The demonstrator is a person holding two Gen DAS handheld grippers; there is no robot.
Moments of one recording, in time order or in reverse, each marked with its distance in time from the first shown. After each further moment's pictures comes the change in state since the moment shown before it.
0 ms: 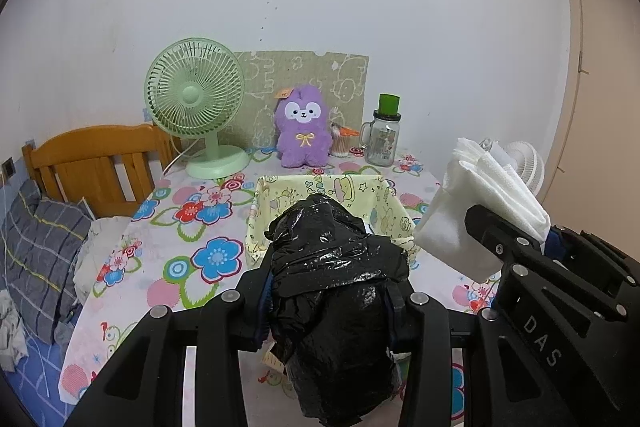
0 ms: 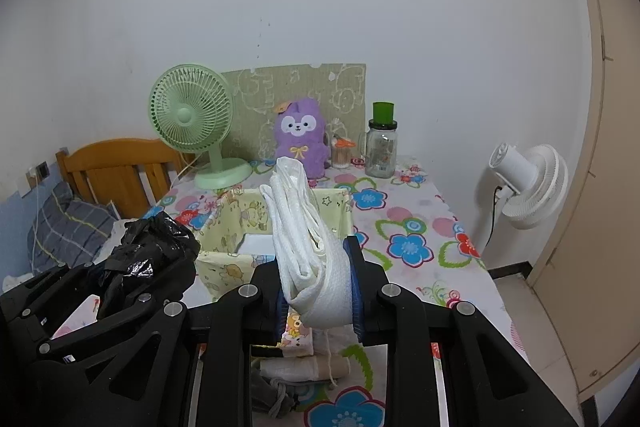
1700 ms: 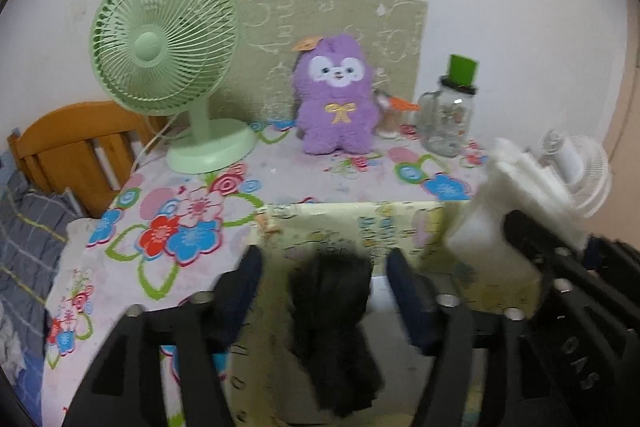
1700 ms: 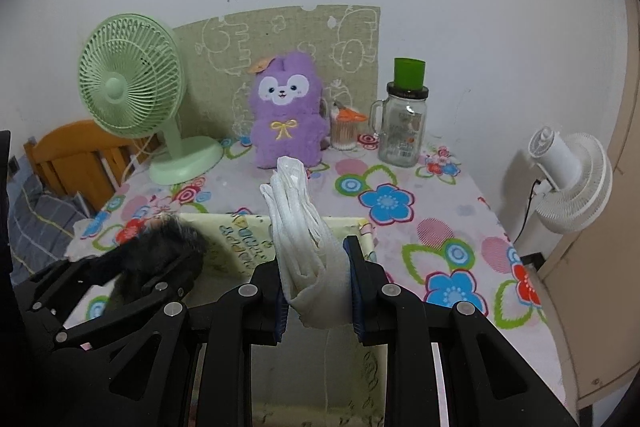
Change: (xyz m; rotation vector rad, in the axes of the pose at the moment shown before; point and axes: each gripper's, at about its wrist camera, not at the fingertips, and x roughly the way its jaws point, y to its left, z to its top) left arm 0.197 0.041 0.047 -0.036 0.145 0.095; right arm 0.197 -0.003 0.040 -0.003 0.145 -0.030
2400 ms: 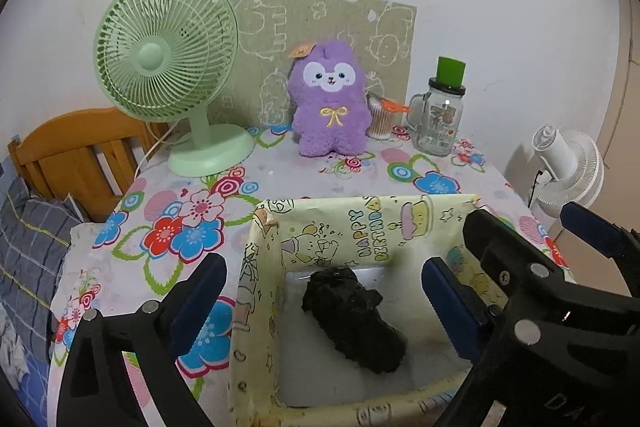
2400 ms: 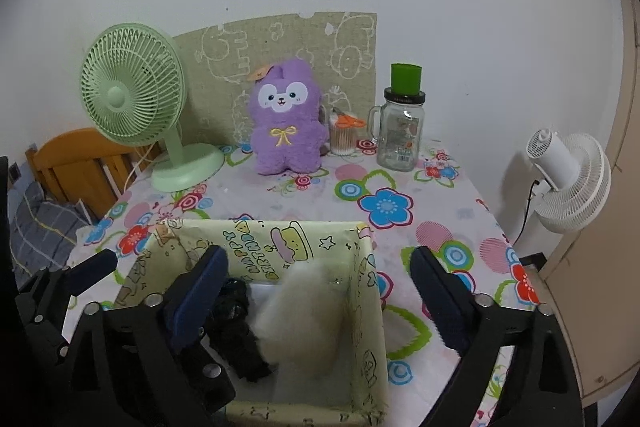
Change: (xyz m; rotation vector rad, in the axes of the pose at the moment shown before) left arm -0.026 -0.006 -0.005 0.023 -0.025 -0.032; right arm -0.019 -0.004 0.002 0.025 -0.028 0.026
